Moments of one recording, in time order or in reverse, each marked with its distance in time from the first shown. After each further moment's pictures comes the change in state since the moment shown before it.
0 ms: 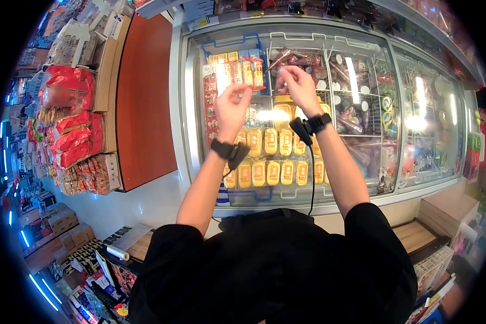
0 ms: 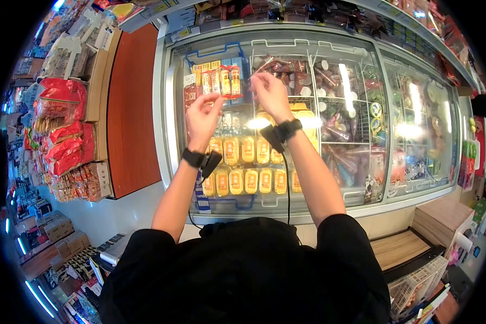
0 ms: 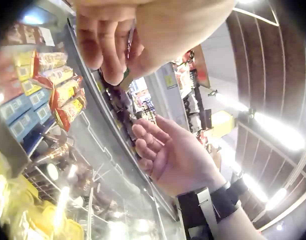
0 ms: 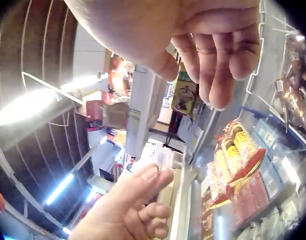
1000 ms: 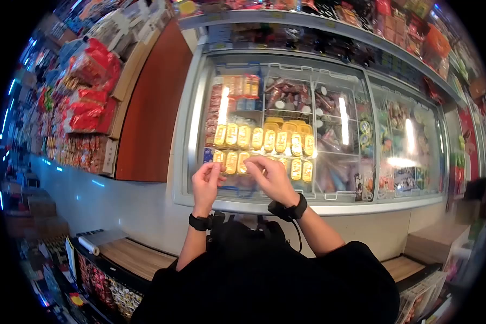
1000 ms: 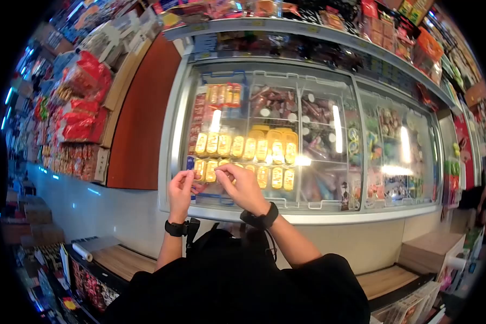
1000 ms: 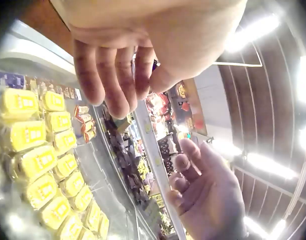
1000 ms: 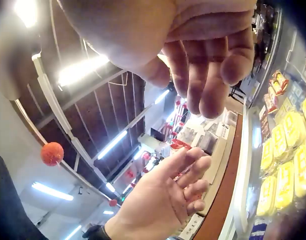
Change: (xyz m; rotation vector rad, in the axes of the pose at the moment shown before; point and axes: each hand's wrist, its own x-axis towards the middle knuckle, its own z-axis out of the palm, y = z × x) left_hand -0.258 0.052 -0.077 -0.189 0.112 -0.246; right_hand -0.286 -0.081 0.007 -0.128 -0.317 -0.196
